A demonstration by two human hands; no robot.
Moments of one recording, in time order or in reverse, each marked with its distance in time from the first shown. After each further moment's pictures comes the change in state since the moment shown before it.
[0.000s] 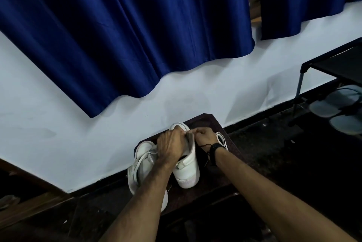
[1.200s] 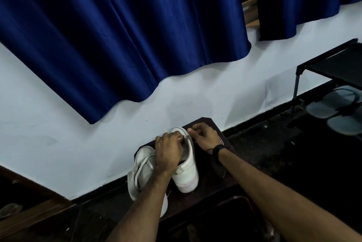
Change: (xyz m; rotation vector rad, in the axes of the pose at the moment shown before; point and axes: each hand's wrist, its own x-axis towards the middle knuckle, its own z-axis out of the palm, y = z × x) left_hand -0.003 -0.004 0.007 0.032 0.140 0.046; right_hand -0.001 -0.003 -0.020 -0.138 0.041 -0.252
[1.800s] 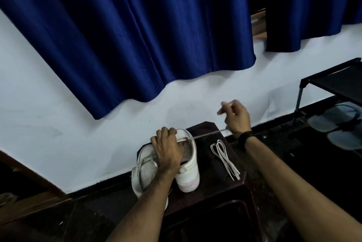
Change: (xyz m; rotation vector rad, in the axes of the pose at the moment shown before) left_hand -0.008 -0.005 -0.002 -0.030 0.191 -0.183; right_hand 0.000 -0.053 -0.085 0.149 0.291 -0.180
